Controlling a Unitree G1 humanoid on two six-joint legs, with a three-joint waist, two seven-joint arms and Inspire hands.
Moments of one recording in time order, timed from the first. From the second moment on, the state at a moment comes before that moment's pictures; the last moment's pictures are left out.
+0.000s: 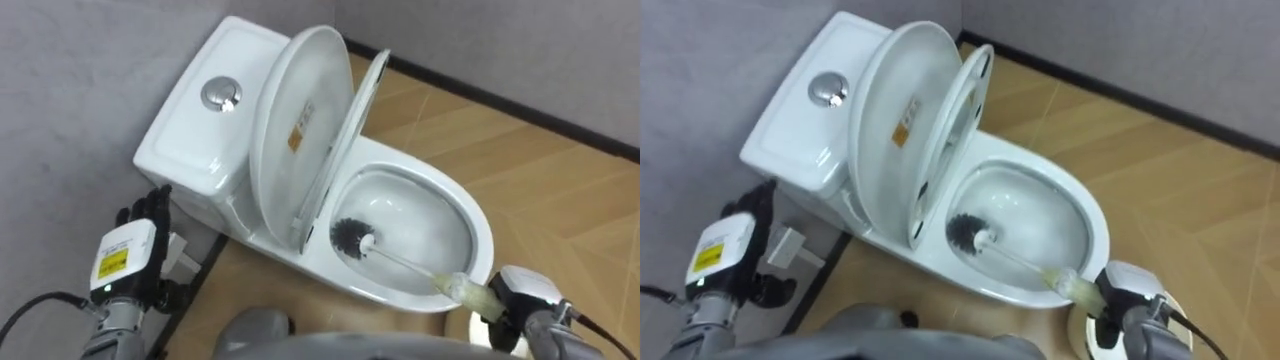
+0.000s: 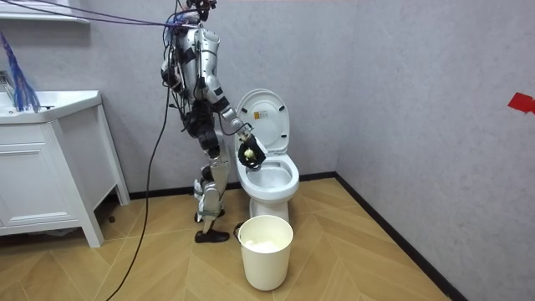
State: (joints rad) left arm 0.54 0.39 -0.11 0.25 0.78 -0.03 0.38; right arm 0.29 -0.42 0.21 0.67 -0.86 0.07 -0.03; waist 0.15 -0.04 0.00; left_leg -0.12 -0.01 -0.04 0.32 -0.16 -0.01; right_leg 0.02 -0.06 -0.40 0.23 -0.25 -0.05
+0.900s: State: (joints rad) left arm 0.53 0.20 0.11 0.79 0.42 0.09 0.23; right arm 0.28 -0.32 0.02 0.69 -0.67 0.08 -0.11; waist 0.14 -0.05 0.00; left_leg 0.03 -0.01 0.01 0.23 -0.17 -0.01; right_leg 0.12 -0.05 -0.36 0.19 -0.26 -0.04
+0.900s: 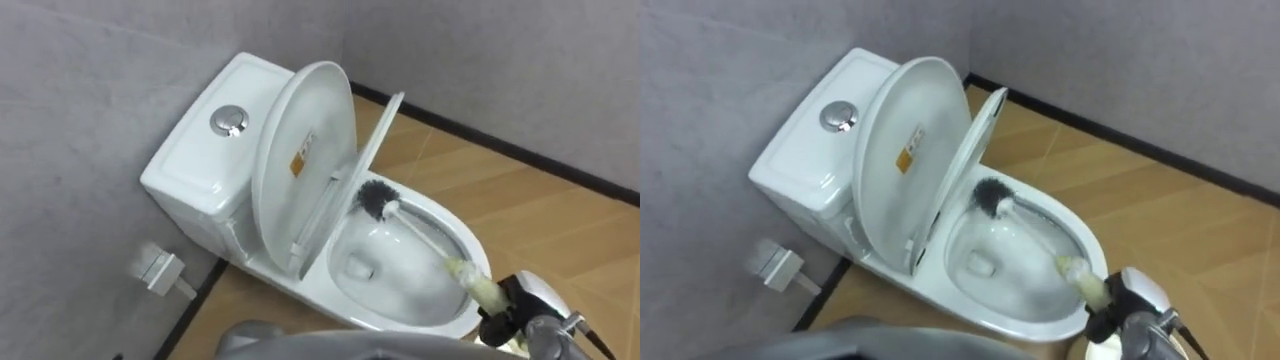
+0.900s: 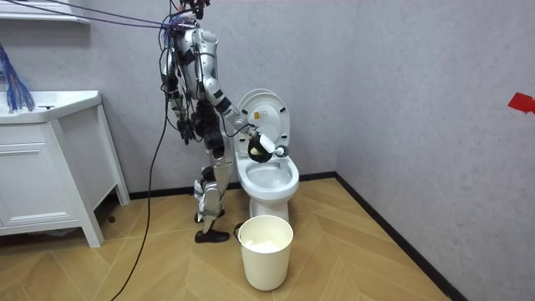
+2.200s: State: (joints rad) left arm 0.35 0.17 0.12 0.98 0.31 0.14 0.17; right arm 0.30 -0.19 -0.06 1.13 -0.14 0.08 -0.31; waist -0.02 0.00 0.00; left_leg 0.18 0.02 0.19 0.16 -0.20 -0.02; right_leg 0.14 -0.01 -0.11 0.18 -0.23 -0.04
